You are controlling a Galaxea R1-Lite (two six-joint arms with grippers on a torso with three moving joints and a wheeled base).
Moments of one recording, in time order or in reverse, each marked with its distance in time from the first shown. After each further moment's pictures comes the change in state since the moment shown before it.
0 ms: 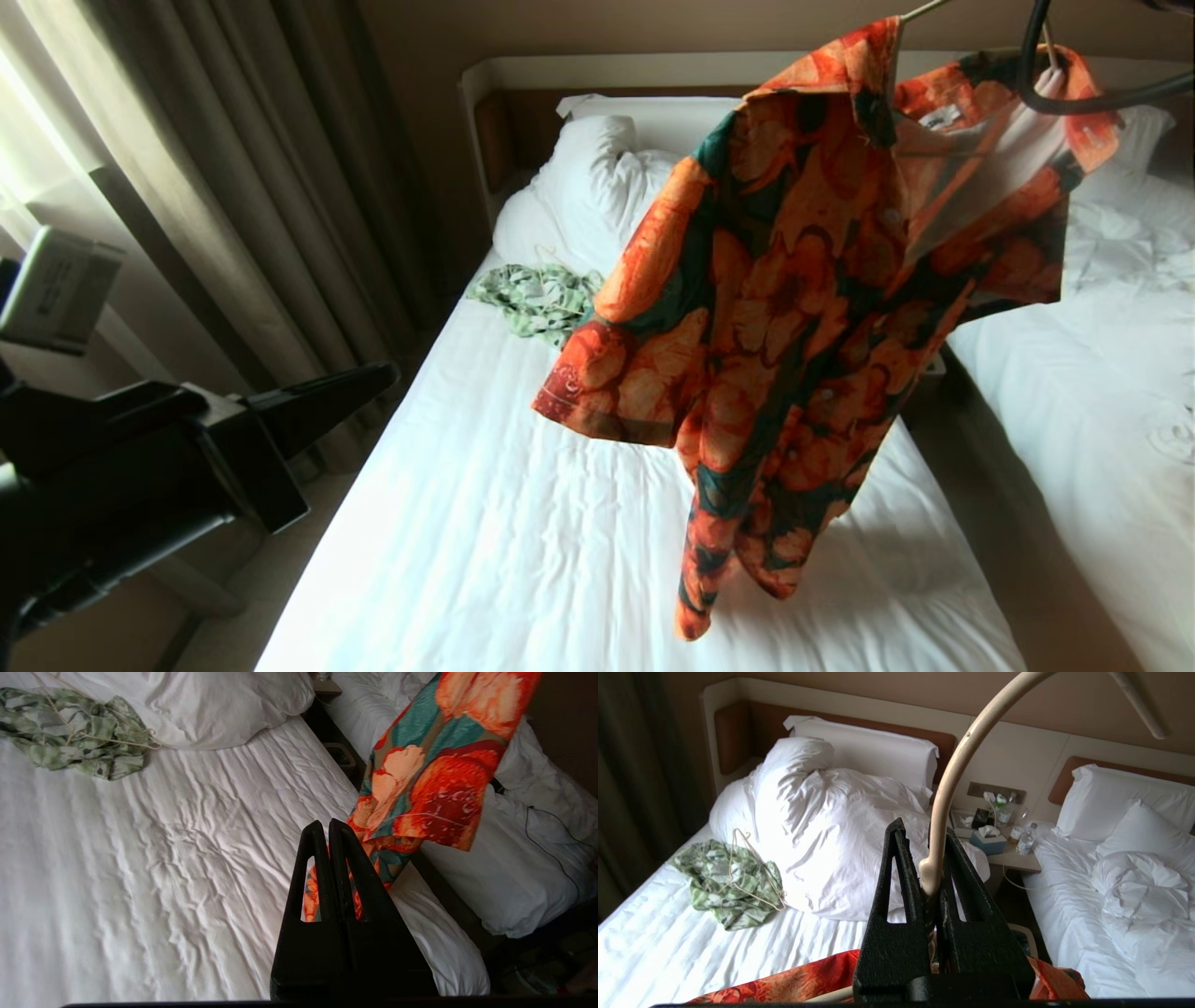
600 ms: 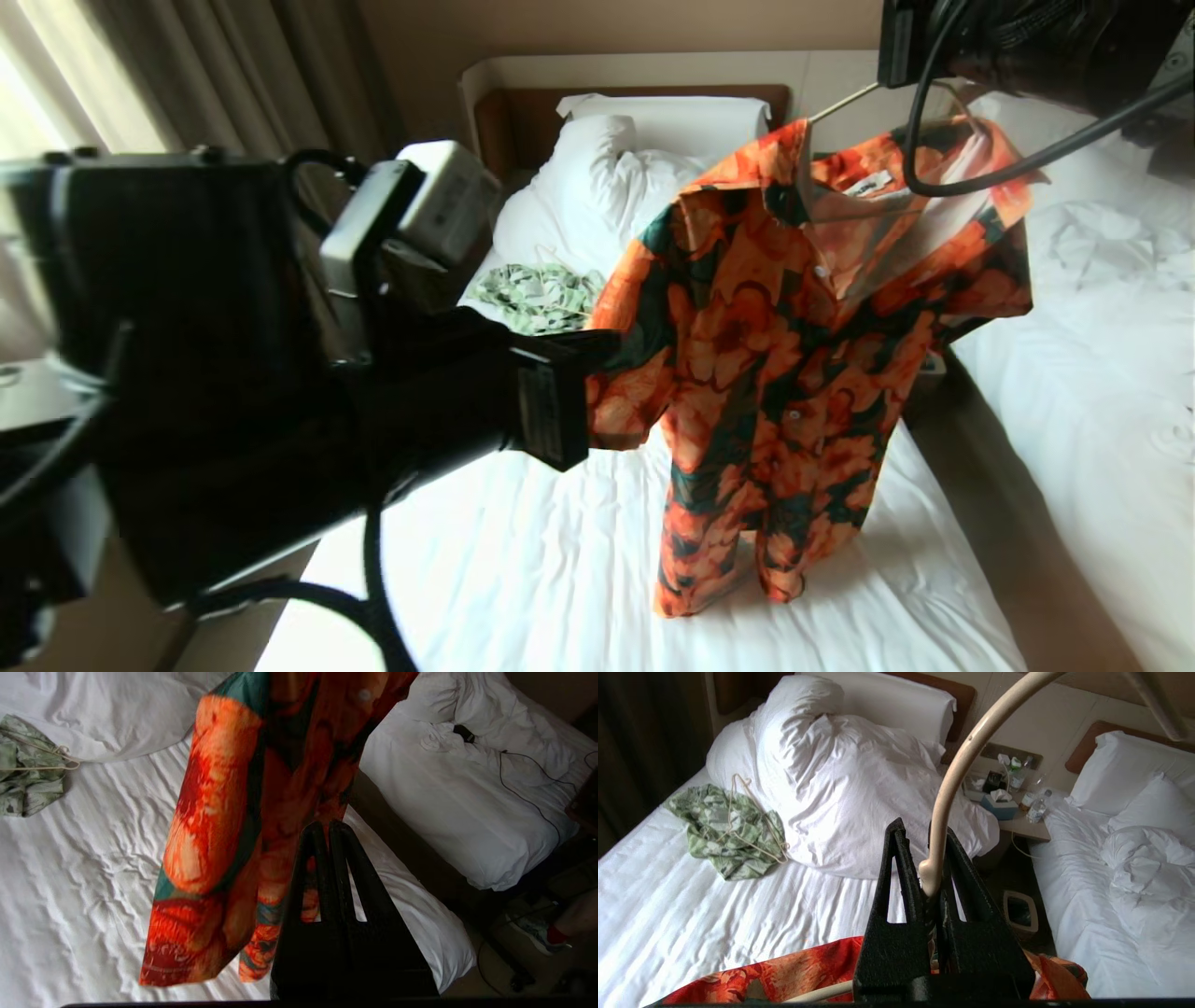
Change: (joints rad) left arm -0.310 0.370 -0.365 0.081 0.175 0.081; right arm 0.037 0.110 -0.001 0.024 -0.045 -0.004
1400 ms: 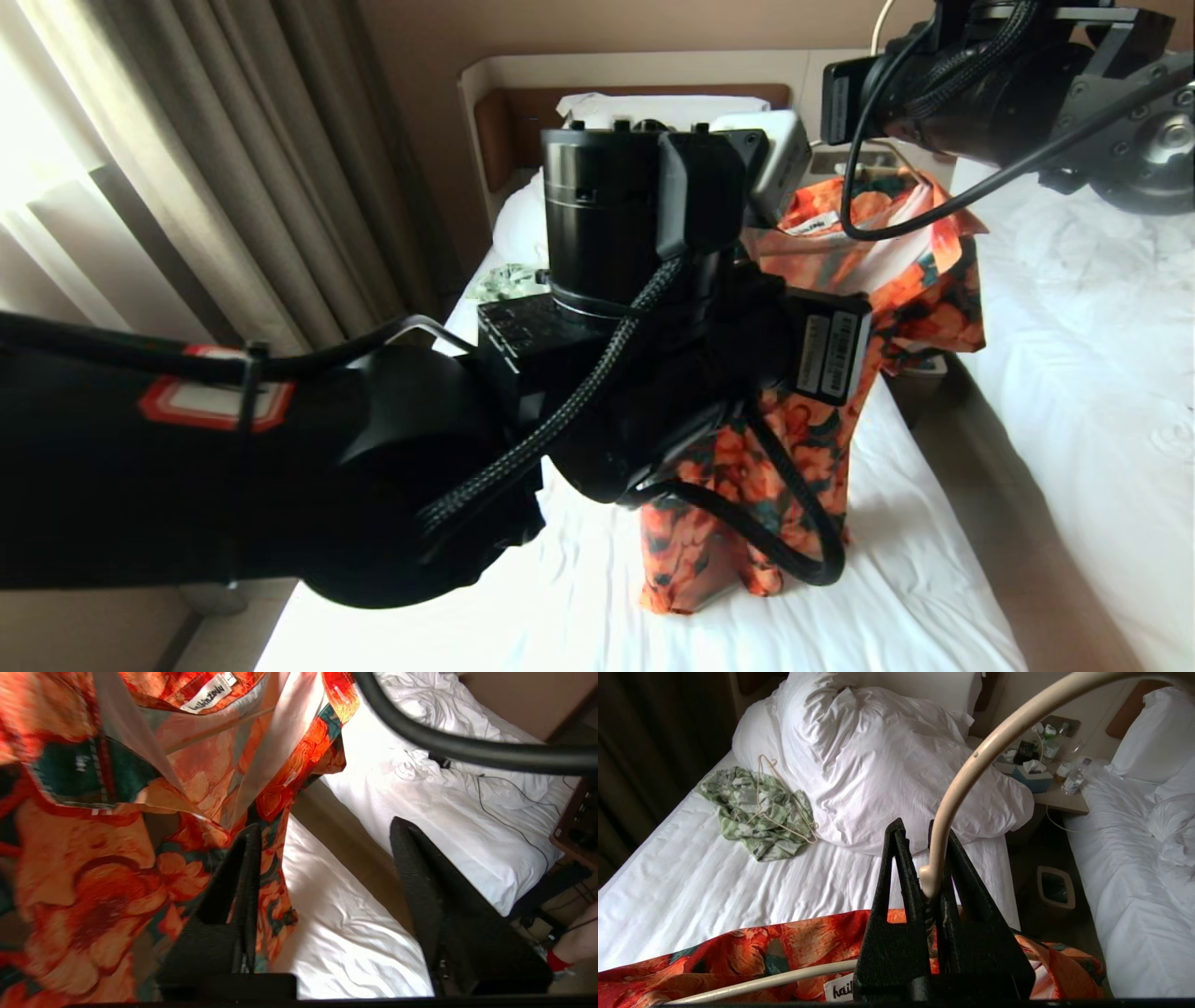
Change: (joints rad) left arm -0.132 0.402 -0.419 -0.066 0.063 0.042; right arm 0.037 0.060 0.005 0.025 -0.010 0.096
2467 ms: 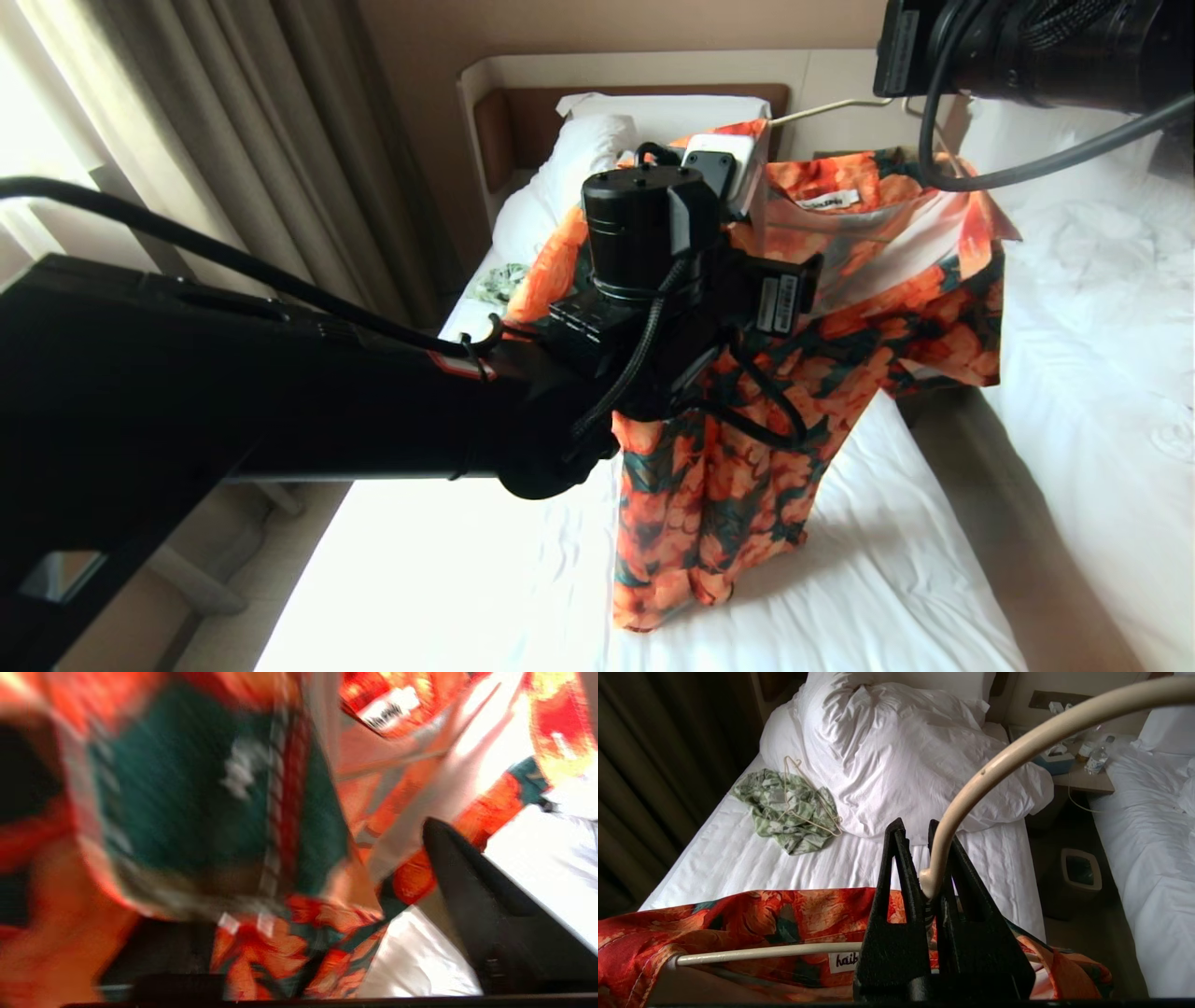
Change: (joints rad) left arm 0.148 0.196 -0.154 -0.168 0.024 0.119; right arm 0.021 -0.130 0.027 0.134 0.009 0.109
